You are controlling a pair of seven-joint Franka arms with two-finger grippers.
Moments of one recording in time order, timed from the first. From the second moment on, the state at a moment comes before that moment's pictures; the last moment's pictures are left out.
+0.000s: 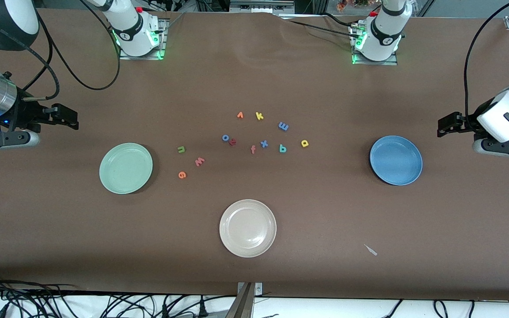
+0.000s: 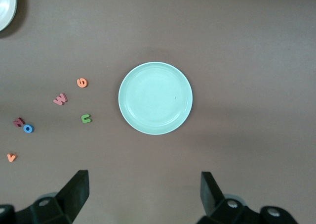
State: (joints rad) left arm 0.10 0.13 -0.11 -1.62 0.03 1.66 0.10; right arm 0.27 0.18 -0.21 -1.48 0.02 1.57 -0.04
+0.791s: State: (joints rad) left arm 0.10 0.13 -0.11 -1.62 0.03 1.66 0.10; right arm 0.27 0.18 -0.21 -1.48 0.02 1.57 -0.04
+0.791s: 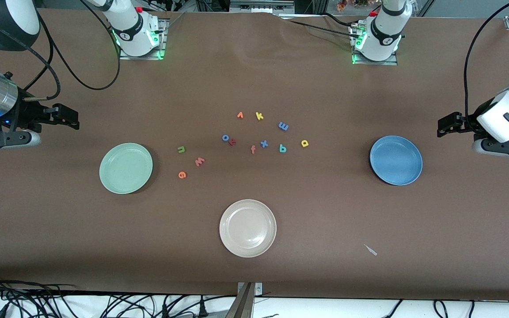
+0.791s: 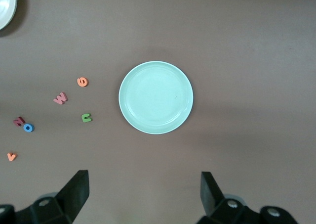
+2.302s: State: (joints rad) left arm 0.08 0.22 -0.15 -1.62 0.01 1.66 -0.01; right arm 0.28 0.06 -0.15 -1.74 0.02 1.73 -0.04
